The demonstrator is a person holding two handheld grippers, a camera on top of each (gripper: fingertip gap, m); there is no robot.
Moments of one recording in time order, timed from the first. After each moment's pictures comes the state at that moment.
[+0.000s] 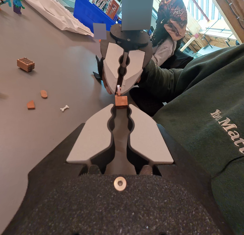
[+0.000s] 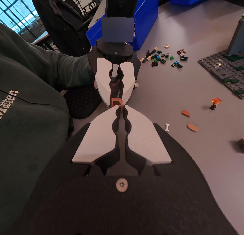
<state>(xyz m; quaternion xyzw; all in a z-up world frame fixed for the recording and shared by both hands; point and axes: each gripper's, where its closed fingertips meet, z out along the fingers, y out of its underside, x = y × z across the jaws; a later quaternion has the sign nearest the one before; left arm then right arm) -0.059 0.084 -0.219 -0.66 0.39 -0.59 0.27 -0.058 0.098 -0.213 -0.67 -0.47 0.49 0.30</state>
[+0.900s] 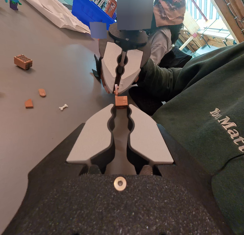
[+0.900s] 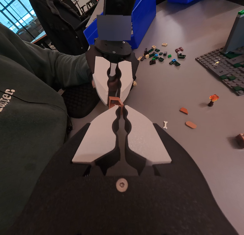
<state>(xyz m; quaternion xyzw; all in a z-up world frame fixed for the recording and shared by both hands) -0.059 0.083 -0.222 -0.66 0.39 -0.59 0.26 -0.055 0.100 -0.217 -0.67 -0.47 0.49 0.30</state>
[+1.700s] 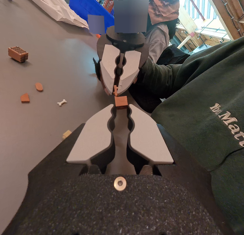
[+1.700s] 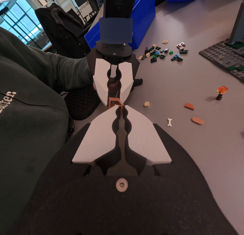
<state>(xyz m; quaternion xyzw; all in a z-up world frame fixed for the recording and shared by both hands) -0.060 0.080 -0.230 -0.66 0.39 -0.60 0.25 -0.057 0.097 -0.227 -0.68 -0.44 0.51 0.29</state>
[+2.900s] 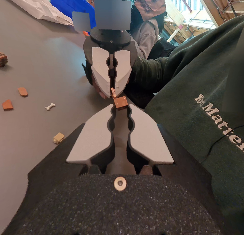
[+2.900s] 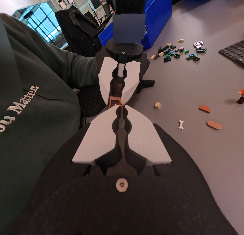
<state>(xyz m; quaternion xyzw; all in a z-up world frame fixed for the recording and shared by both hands) -0.059 0.067 -0.226 -0.62 0.42 -0.61 0.24 -0.058 0.083 -0.225 -0.65 -0.46 0.54 0.27</state>
